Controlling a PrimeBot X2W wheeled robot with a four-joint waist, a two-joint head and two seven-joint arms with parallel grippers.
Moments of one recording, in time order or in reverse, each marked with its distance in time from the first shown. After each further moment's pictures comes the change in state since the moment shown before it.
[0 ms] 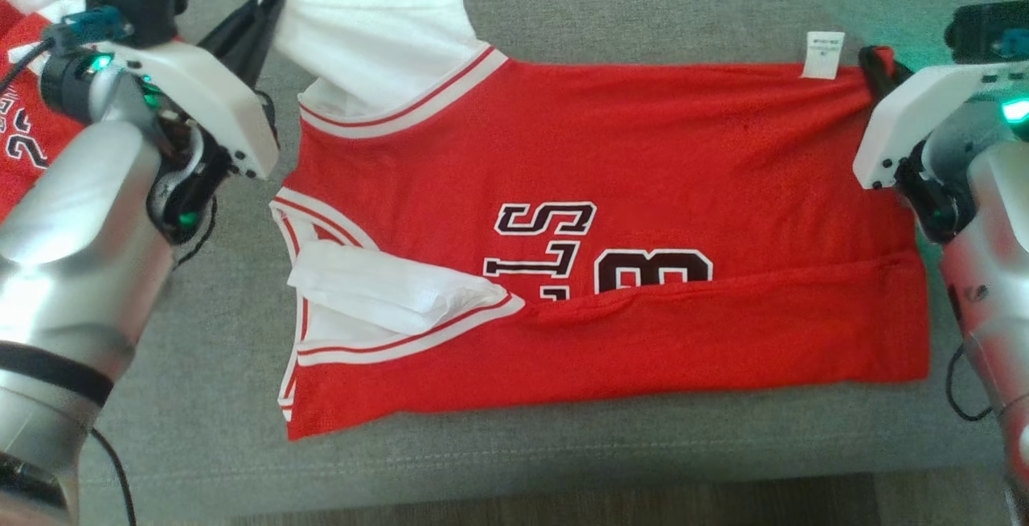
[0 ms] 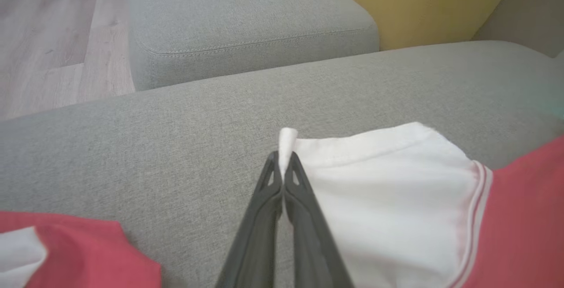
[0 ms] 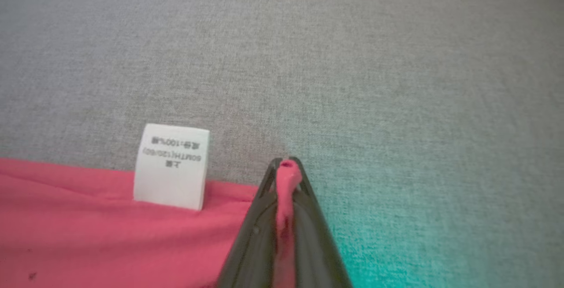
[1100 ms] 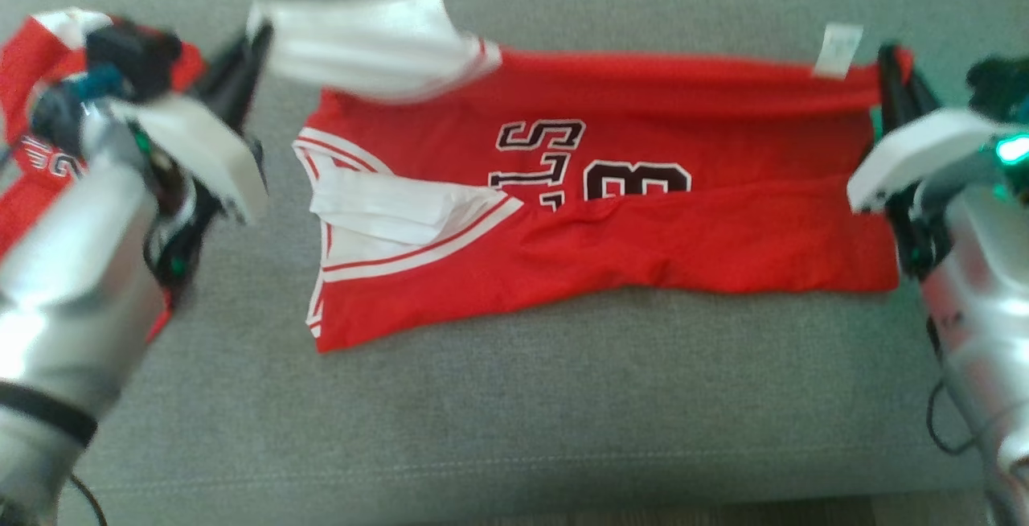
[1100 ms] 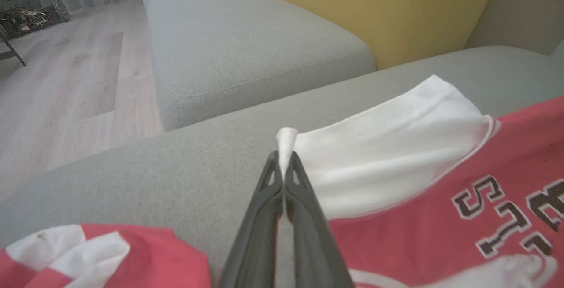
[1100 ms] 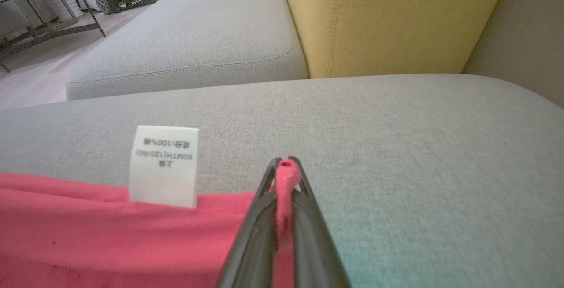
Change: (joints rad) left arm 0.039 0.044 -0.058 0.008 0.049 0.001 -0.130; right arm 0.000 0.046 -0.040 0.167 0.007 0.000 -0.423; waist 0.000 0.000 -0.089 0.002
